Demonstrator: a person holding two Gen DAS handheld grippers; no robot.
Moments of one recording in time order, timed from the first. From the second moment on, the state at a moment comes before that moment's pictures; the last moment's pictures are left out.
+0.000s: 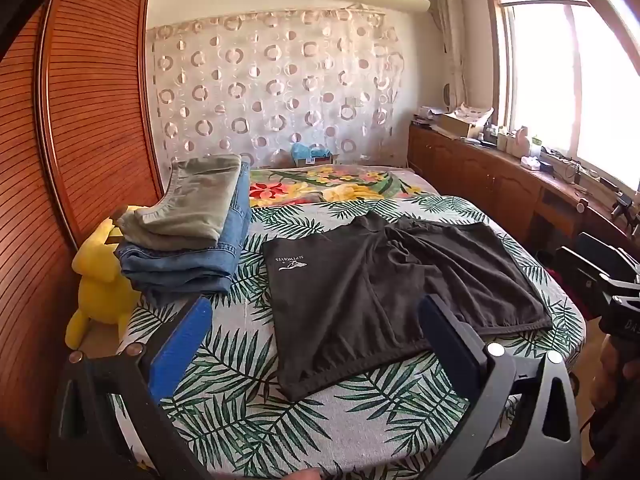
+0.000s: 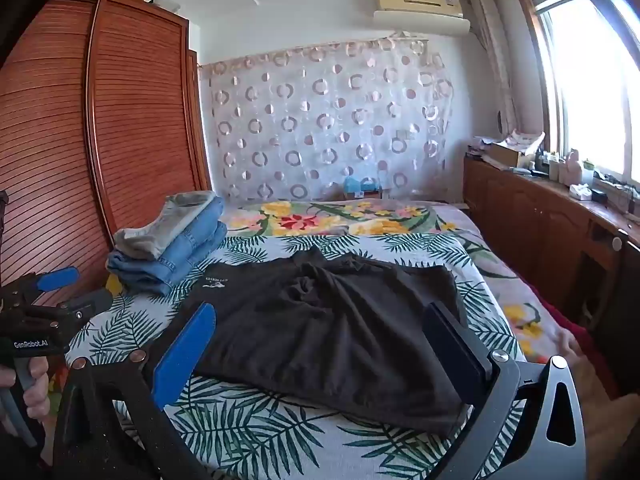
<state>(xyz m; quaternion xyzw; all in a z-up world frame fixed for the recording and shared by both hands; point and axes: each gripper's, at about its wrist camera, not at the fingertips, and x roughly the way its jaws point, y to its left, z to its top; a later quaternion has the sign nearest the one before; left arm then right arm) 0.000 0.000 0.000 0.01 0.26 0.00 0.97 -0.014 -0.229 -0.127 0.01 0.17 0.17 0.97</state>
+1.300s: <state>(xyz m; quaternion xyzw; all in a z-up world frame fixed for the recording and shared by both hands) -0.006 -0.003 0.007 0.00 0.25 -0.01 0.97 -0.019 -0.227 -0.125 0.01 0.17 0.16 0.97</state>
